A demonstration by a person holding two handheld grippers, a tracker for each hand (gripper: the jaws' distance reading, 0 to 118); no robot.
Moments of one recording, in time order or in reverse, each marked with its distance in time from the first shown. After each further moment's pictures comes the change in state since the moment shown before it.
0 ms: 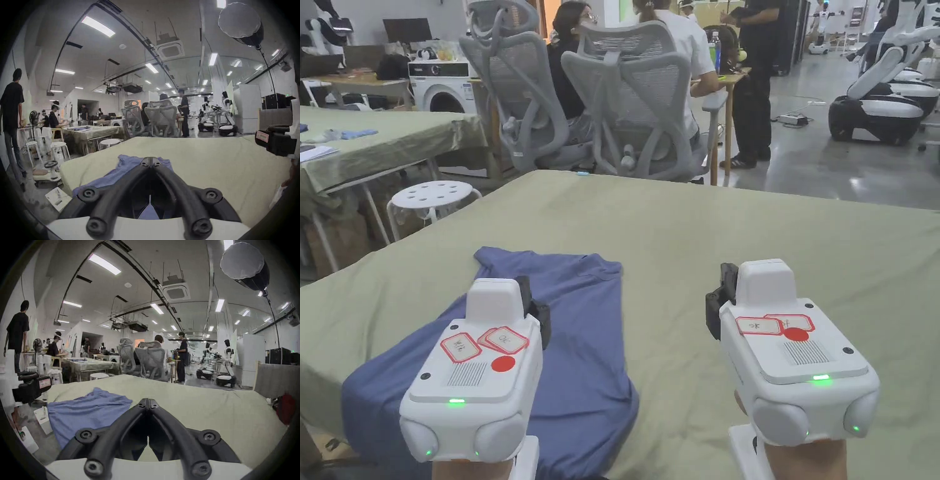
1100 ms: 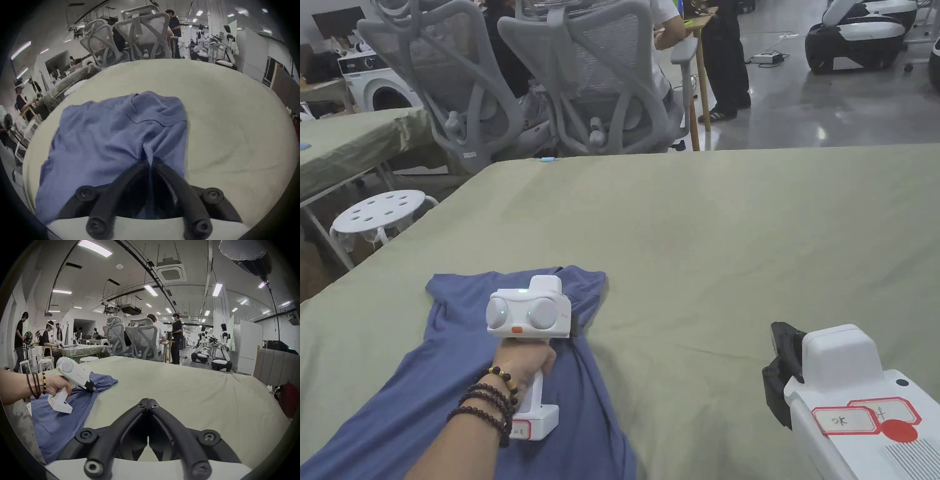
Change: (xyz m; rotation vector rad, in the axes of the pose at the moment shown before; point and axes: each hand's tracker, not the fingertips) left arm 0.040 -0.088 -0.353 -0.755 -0.159 -0.113; right arm 0.046 -0.062 -0.076 -0.172 -0.047 -0.021
